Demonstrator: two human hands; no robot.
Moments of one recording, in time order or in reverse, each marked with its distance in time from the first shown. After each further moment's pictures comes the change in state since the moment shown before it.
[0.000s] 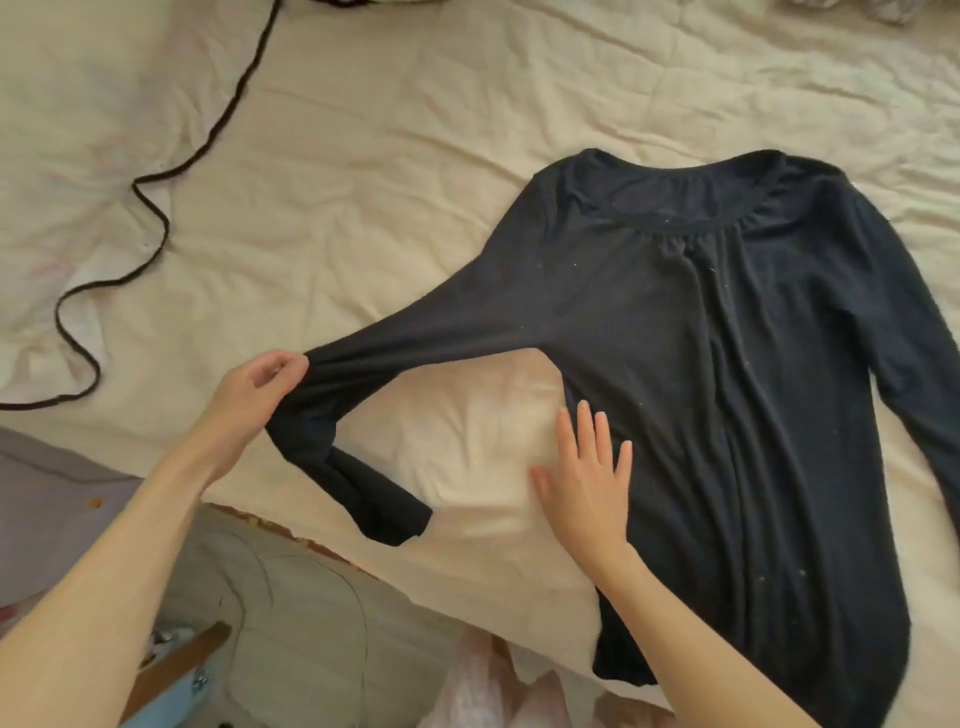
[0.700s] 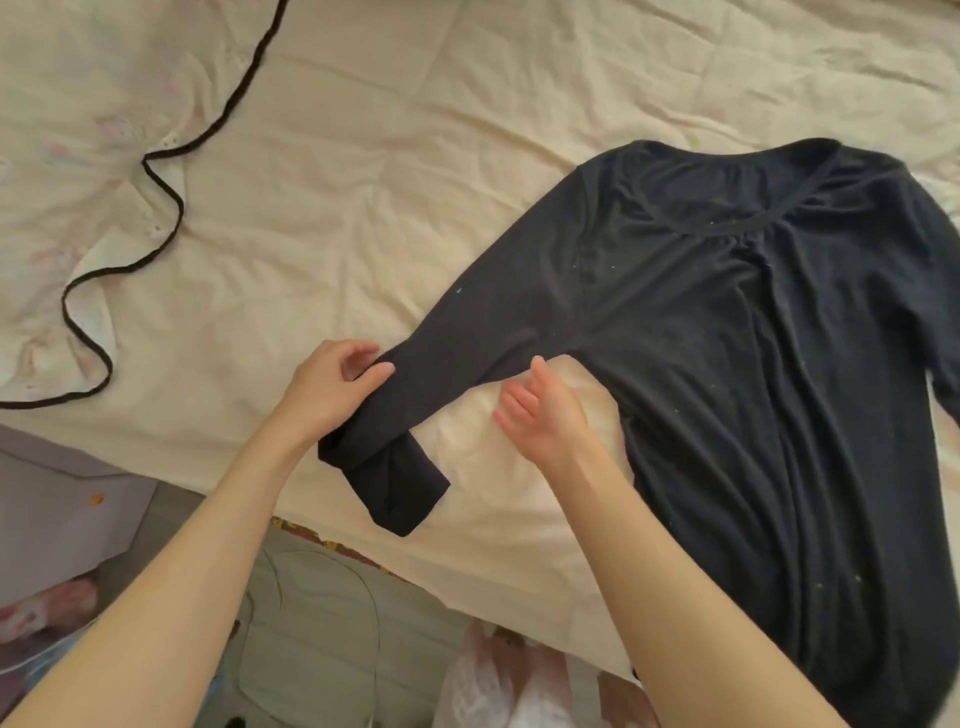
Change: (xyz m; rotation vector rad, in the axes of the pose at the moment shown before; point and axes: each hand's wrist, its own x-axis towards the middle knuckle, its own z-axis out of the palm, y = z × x) left_hand 0.037 -0.013 0.018 0.439 -0.025 -0.020; right_hand 0.071 -0.107 -0.041 1.822 -0.401 0.904
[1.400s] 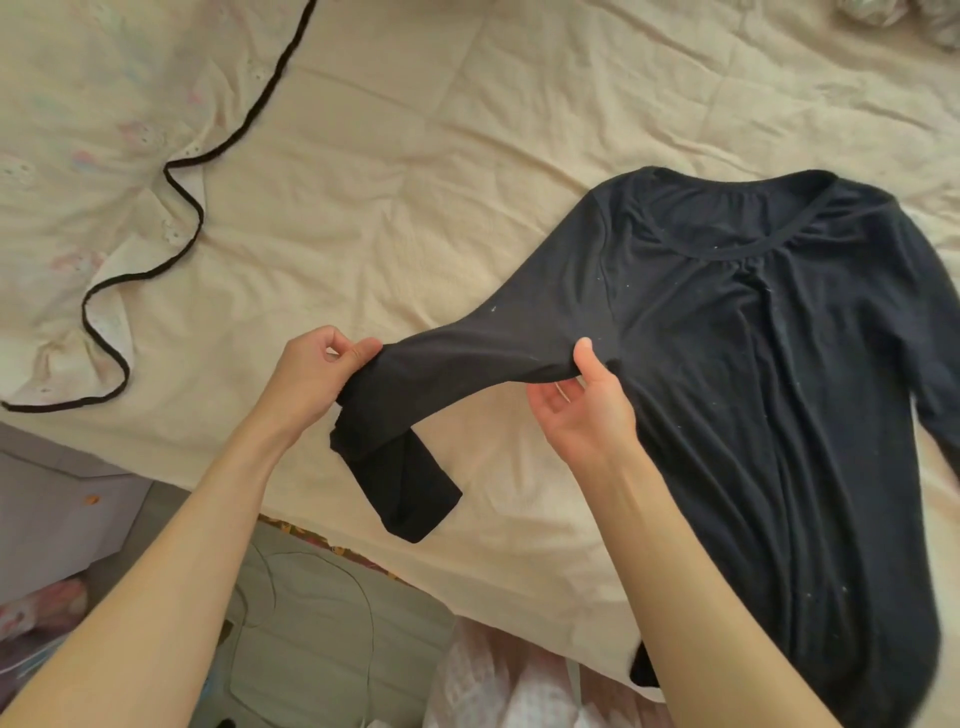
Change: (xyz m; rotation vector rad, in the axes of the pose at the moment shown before) left_hand 0.003 0.006 -0.033 -0.311 0.063 -0.028; right_hand -0.050 -0.032 0.012 0.322 -0.021 -0.117
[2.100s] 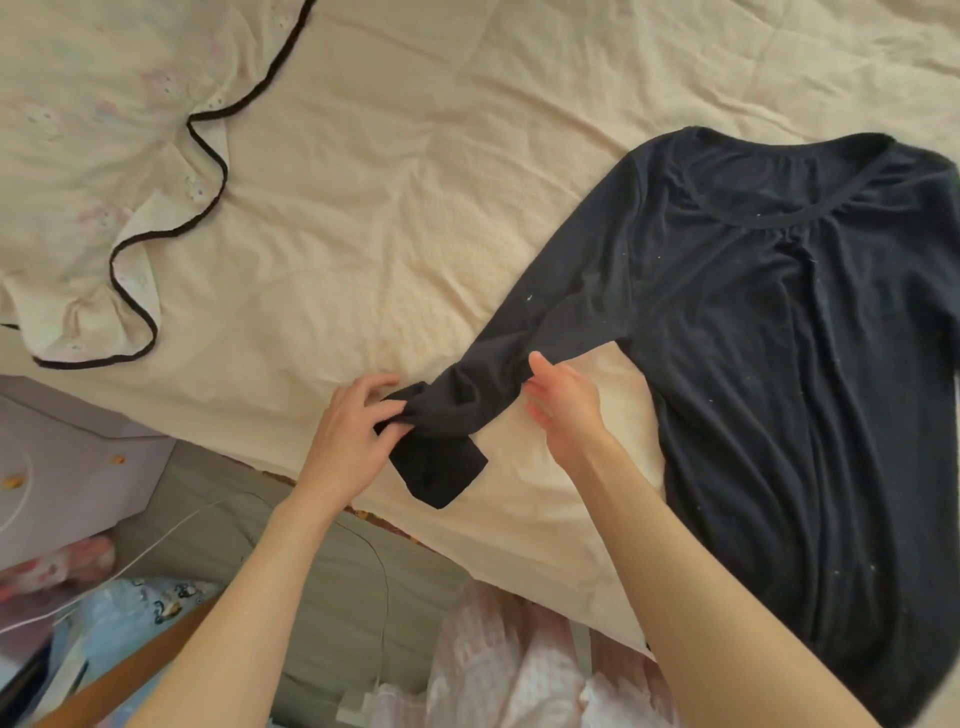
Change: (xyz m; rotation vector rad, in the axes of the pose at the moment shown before) left_hand -0.051 -0.079 0.019 0.414 -0.090 0.265; right_hand 0.033 0.053 -0.012 -0.681 0.071 -0.068
